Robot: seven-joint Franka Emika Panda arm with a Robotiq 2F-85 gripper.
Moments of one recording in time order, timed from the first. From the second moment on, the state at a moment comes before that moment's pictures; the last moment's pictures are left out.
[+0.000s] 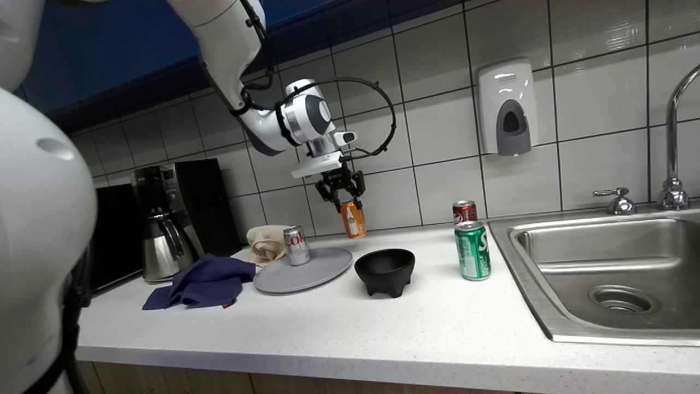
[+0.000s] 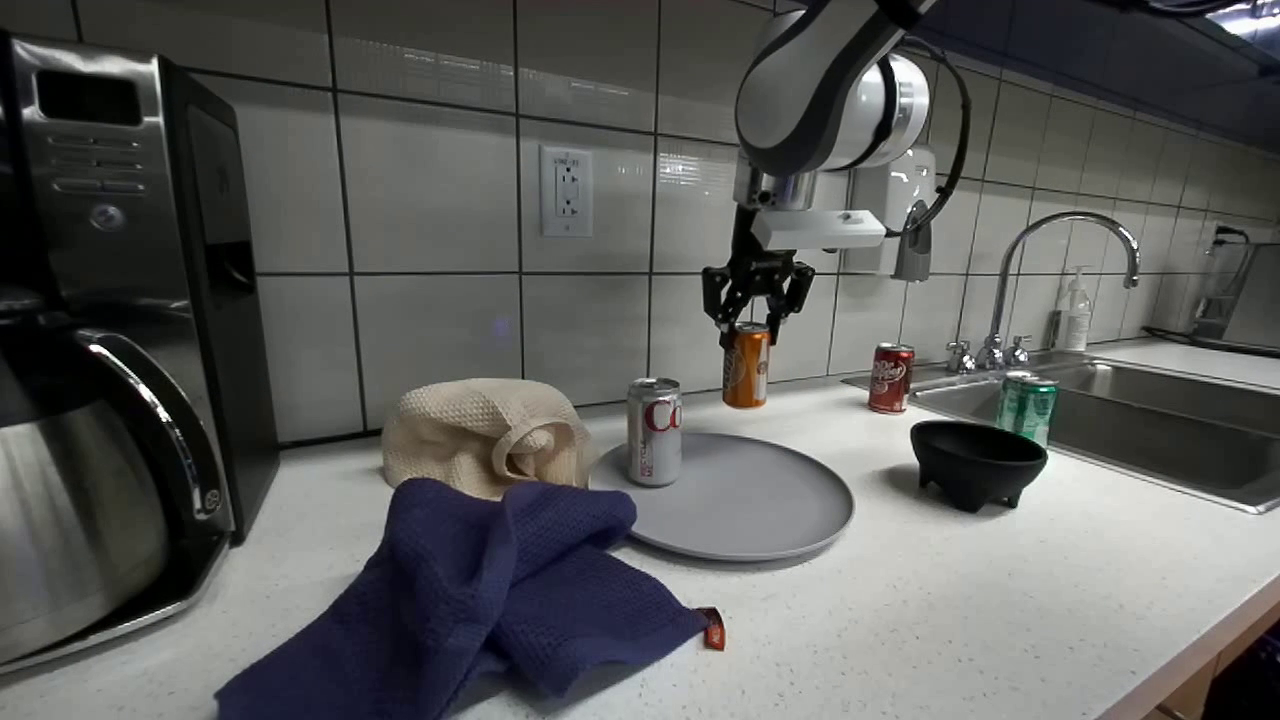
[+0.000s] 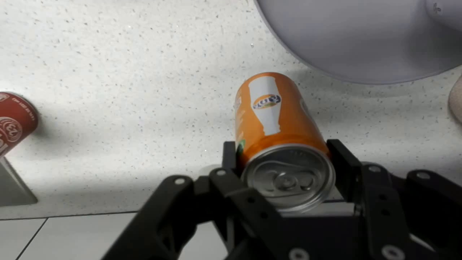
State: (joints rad) arm 0.12 0.43 -0.07 -1.80 -0.14 2.48 0.19
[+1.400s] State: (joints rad) arm 0.19 0.52 -0.06 -1.68 -0.14 2.40 0.21
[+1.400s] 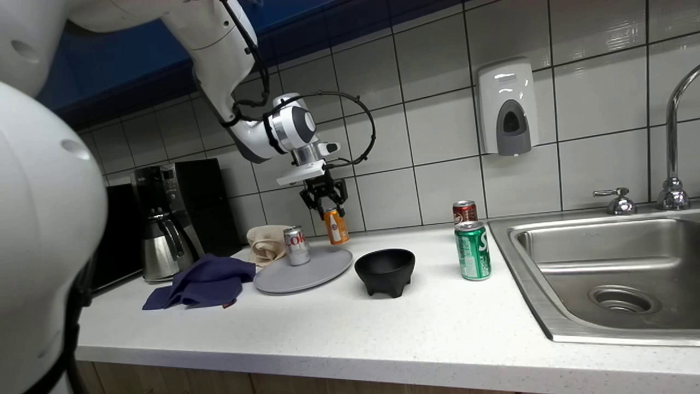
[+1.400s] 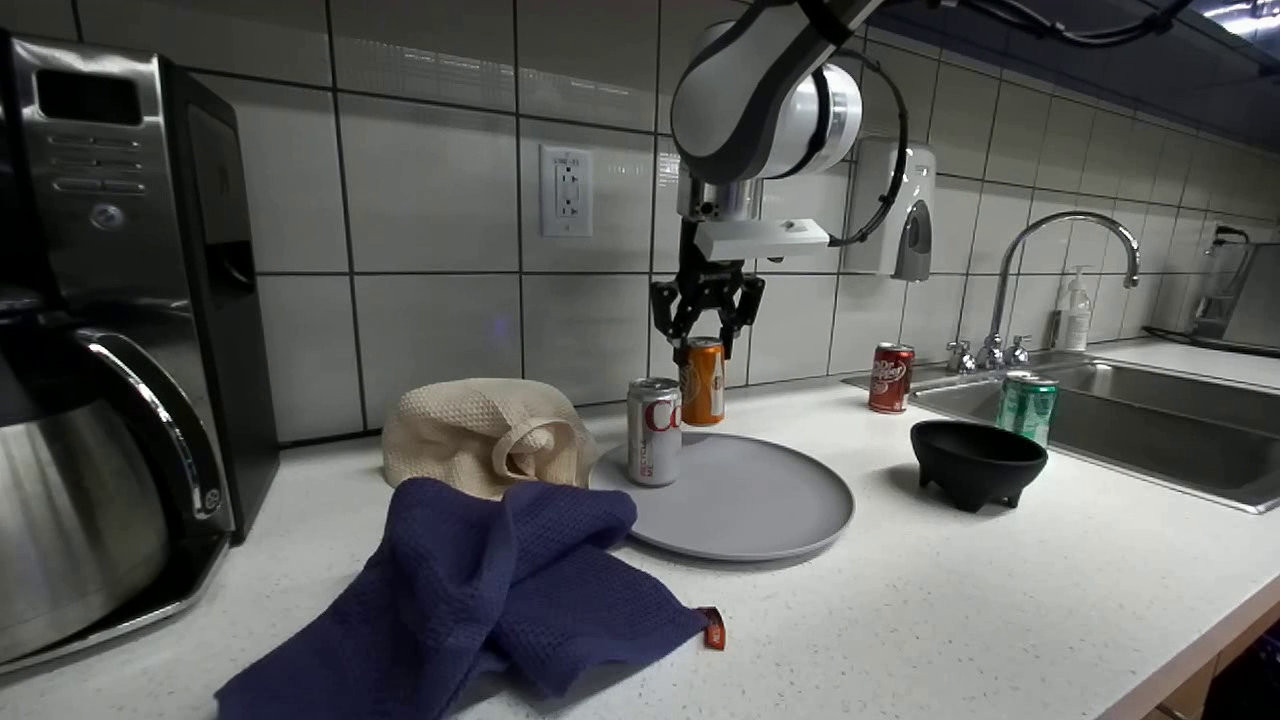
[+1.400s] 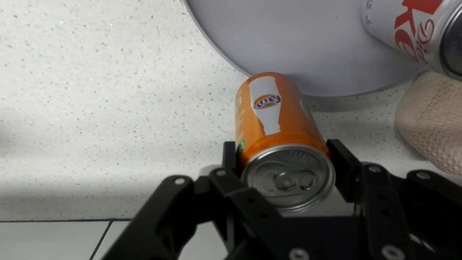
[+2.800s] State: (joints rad) arm 0.21 0.41 -0.04 -1.87 -0.17 2.46 0.23
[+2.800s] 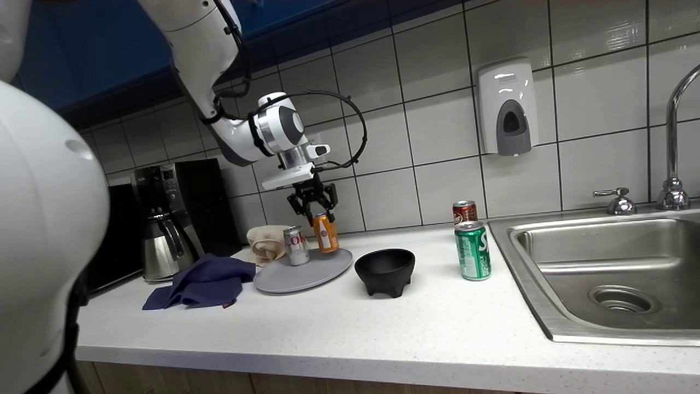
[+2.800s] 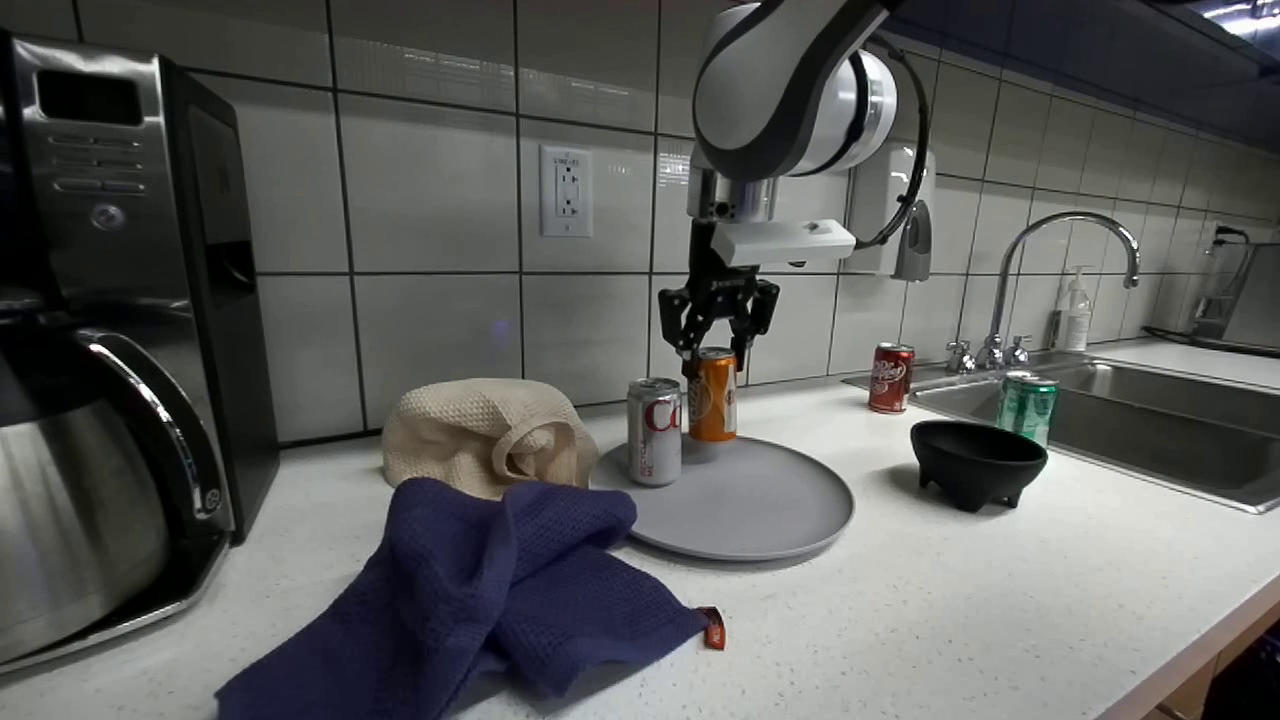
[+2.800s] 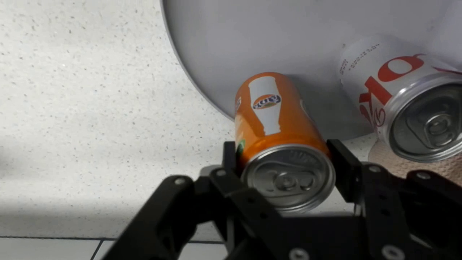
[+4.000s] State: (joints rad) arm 0.21 0.41 -0.02 -1.91 -0.16 2.46 0.28
